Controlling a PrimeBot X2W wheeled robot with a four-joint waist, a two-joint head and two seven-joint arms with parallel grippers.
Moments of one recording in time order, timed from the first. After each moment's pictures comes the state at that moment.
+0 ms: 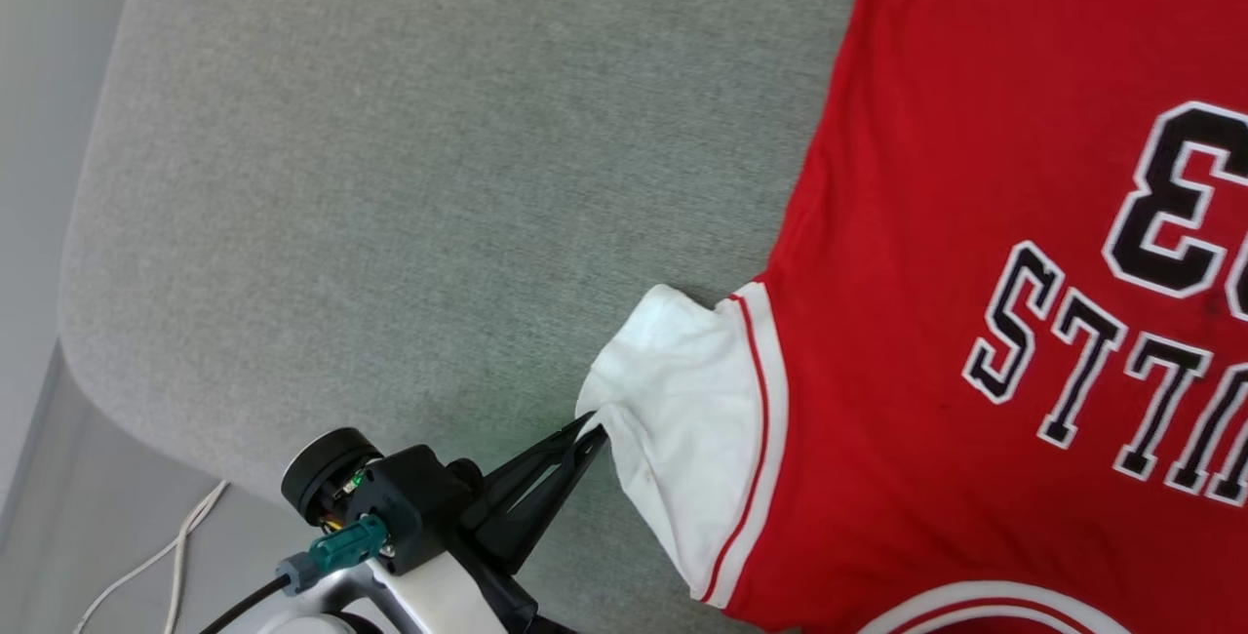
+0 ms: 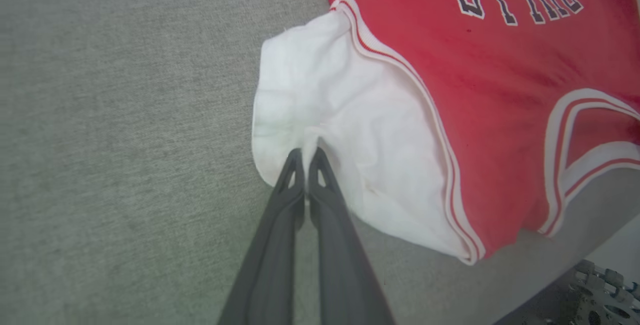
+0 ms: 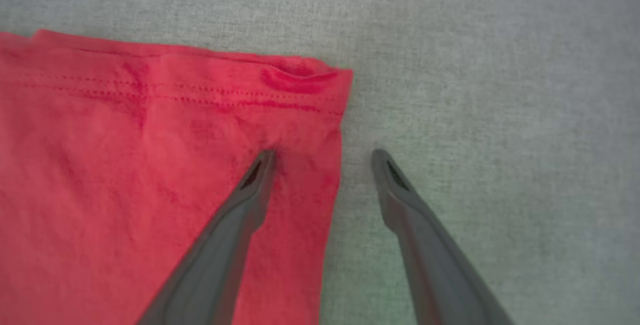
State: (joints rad) left arm -0.22 0.62 -0.70 -0.31 -0.59 -0.03 -0.03; right arm -1.04 -0.60 -0.23 0.37 0.18 0.13 1.19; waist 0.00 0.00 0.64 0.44
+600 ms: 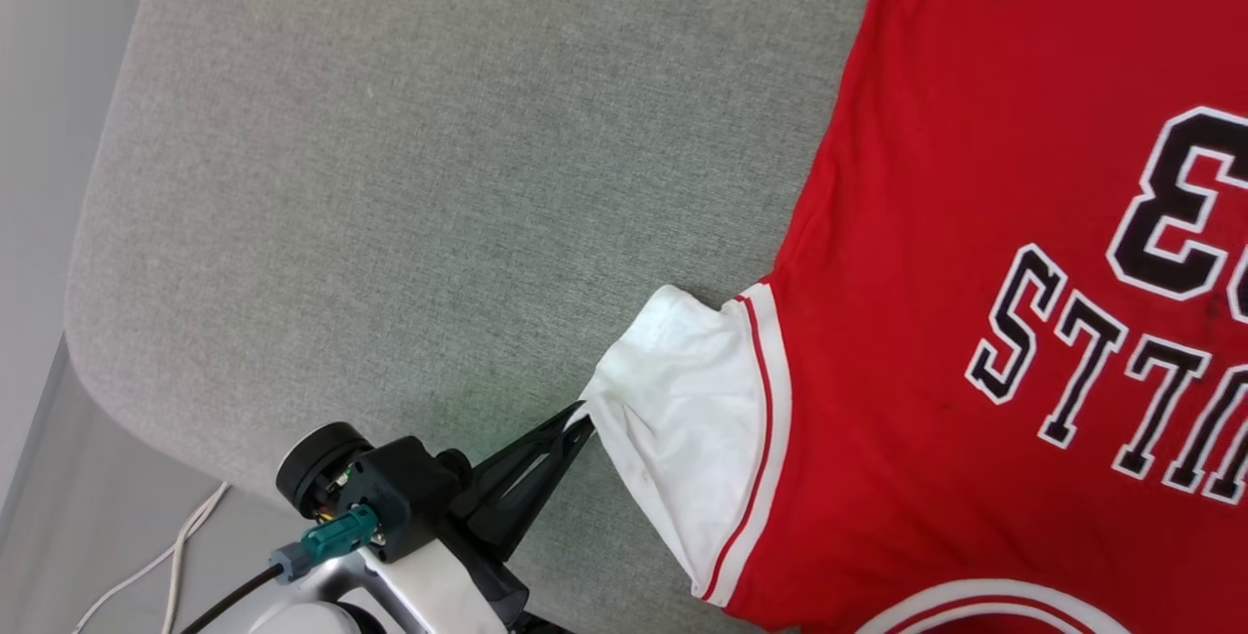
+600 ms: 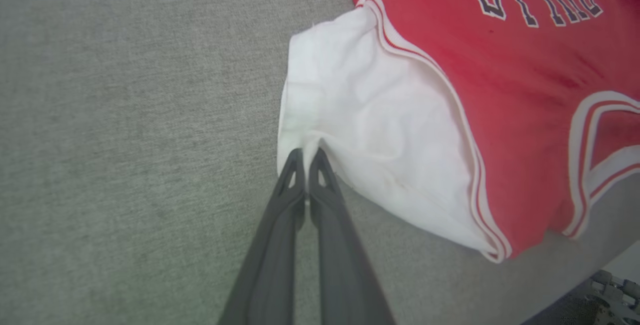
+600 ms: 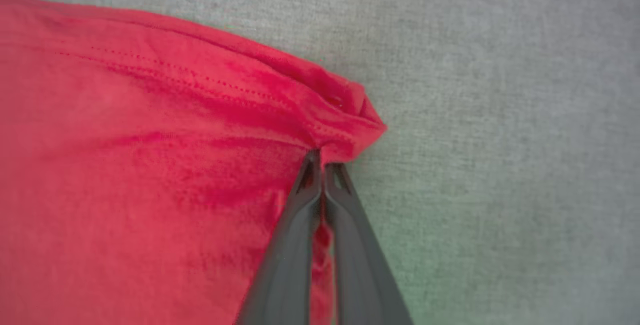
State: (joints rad) left arm -0.24 0.61 -0.70 -0.25 -0.60 -0.05 -0.07; right arm -0.96 -0.59 -0.25 0.32 0.18 0.13 1.22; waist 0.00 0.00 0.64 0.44
